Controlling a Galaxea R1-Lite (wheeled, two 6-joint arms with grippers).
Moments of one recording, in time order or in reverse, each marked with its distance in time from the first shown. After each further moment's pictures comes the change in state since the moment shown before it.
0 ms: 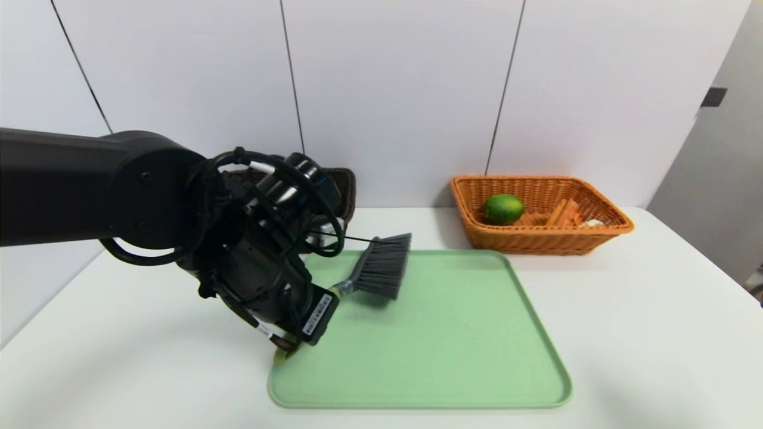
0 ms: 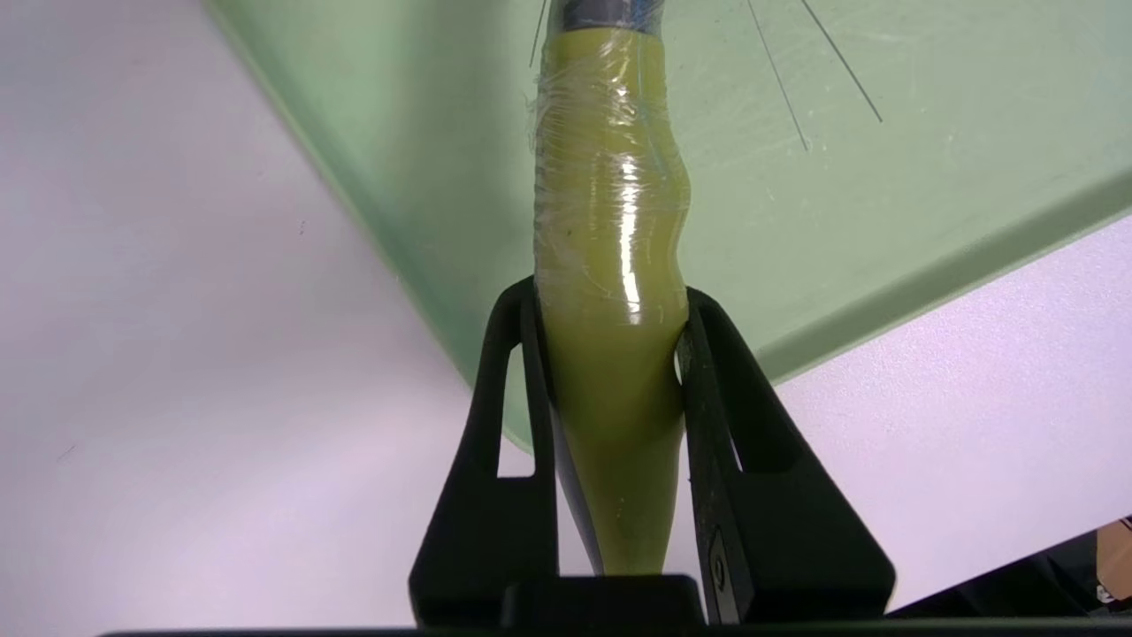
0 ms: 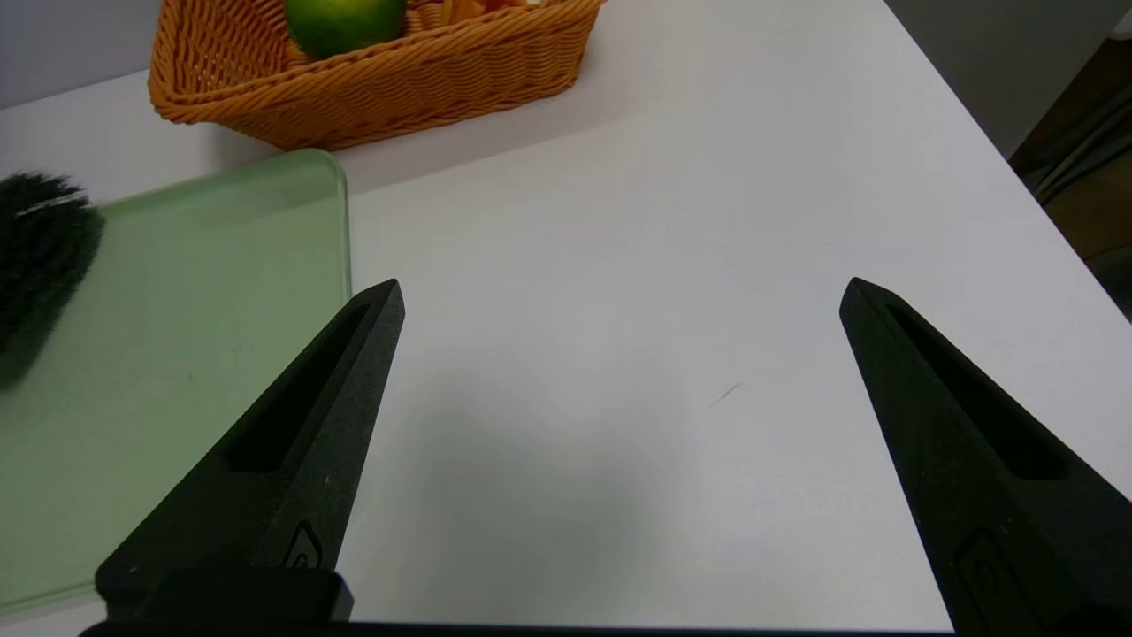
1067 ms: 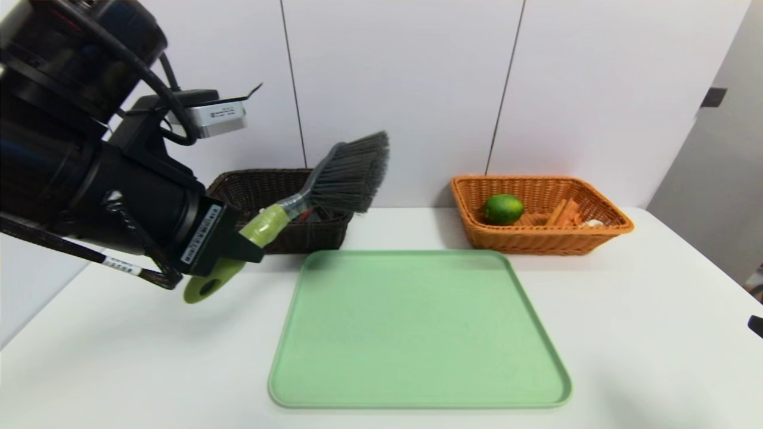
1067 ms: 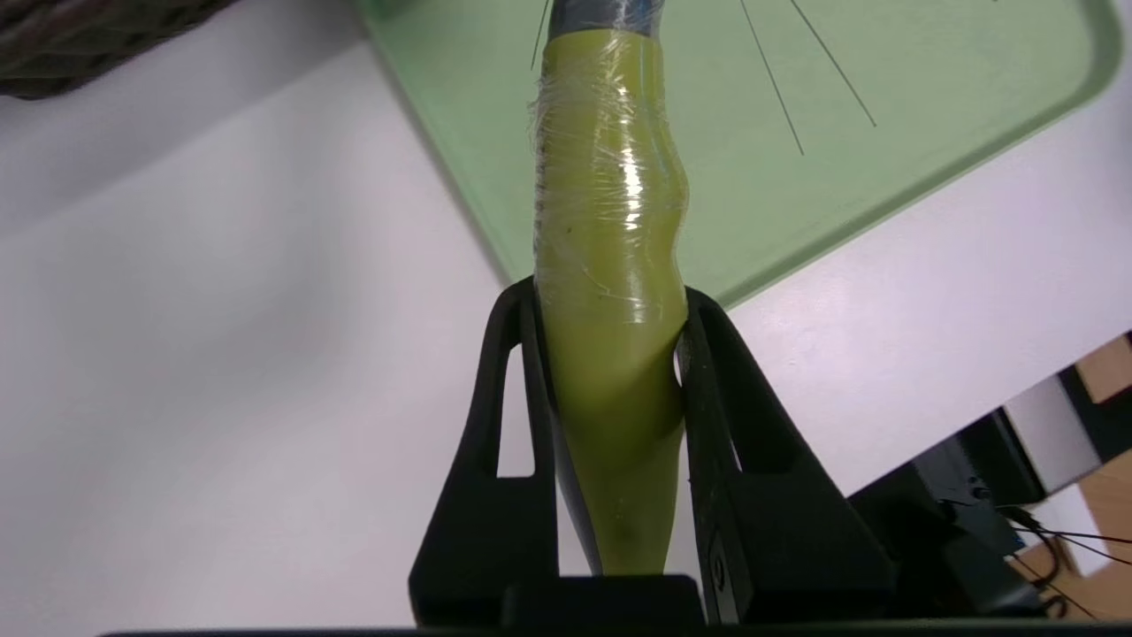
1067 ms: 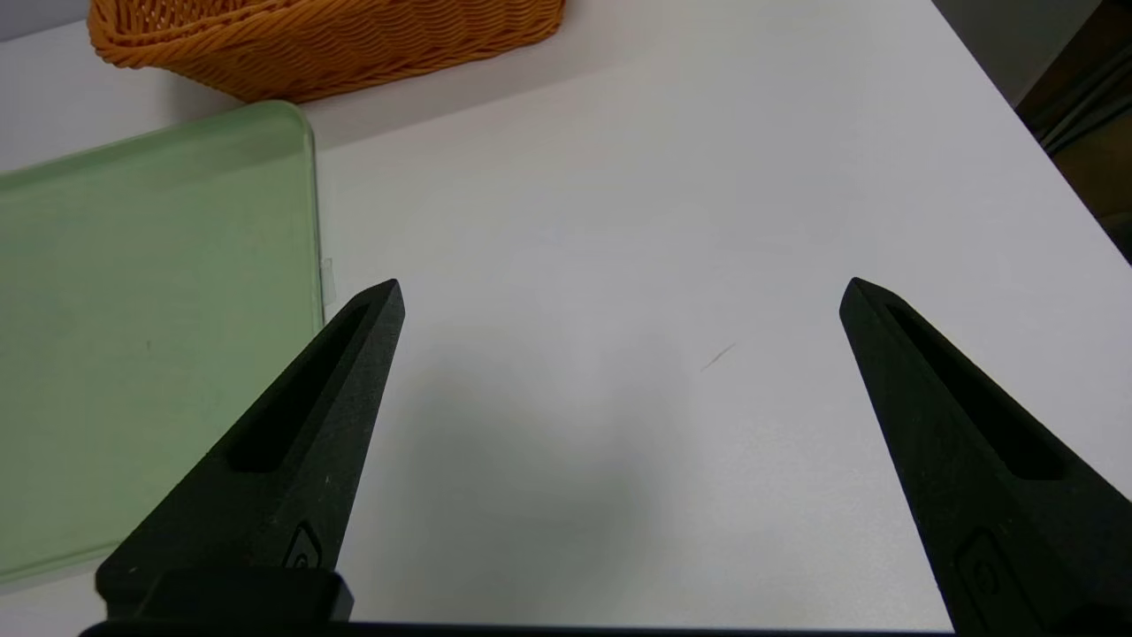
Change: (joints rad) left arm 0.096 -0.275 -0.193 0.174 -0.046 0.076; right arm 0.000 0.000 0.061 -0.009 -0.006 0.004
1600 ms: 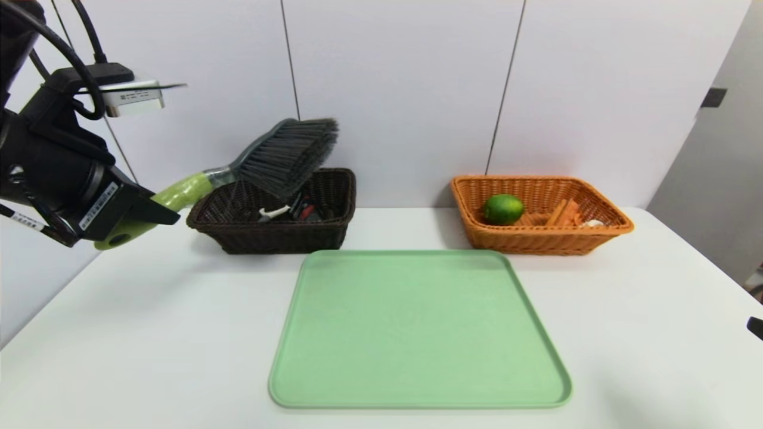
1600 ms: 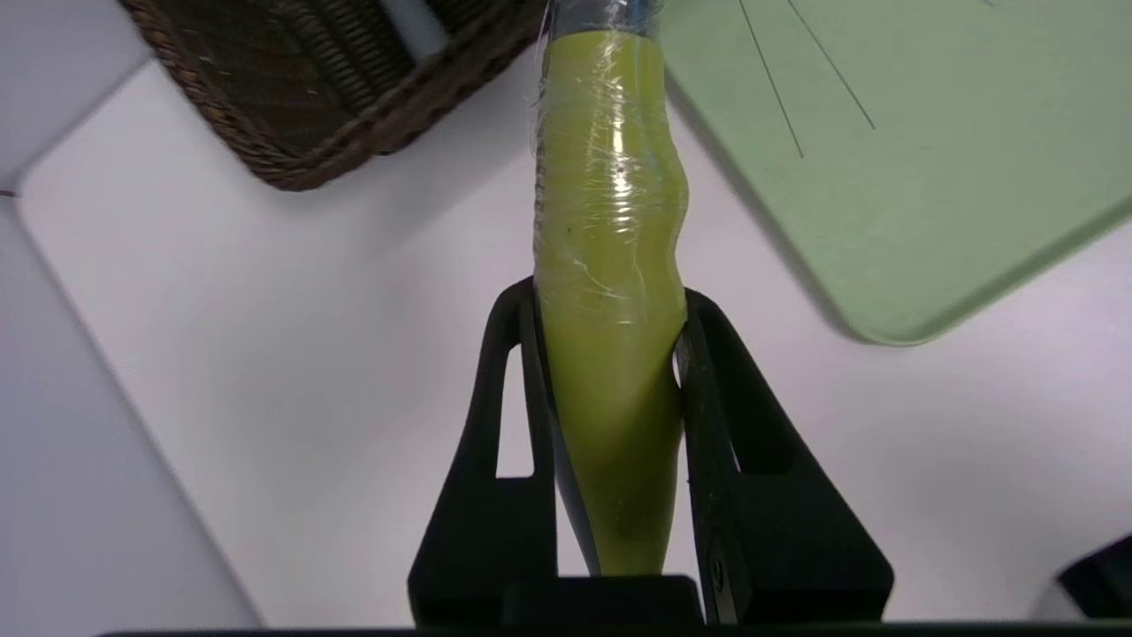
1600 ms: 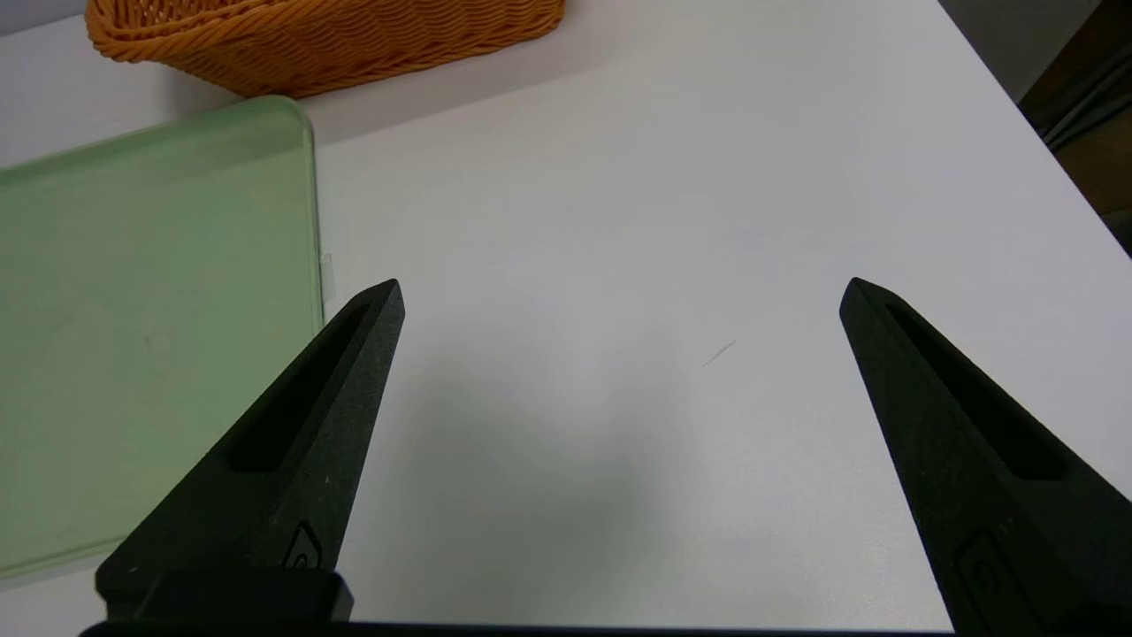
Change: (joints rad) left arm 0.414 -0.019 -0.027 -0.007 -0.131 0.551; right arm 0.000 0.000 0.003 0.001 0.001 0.001
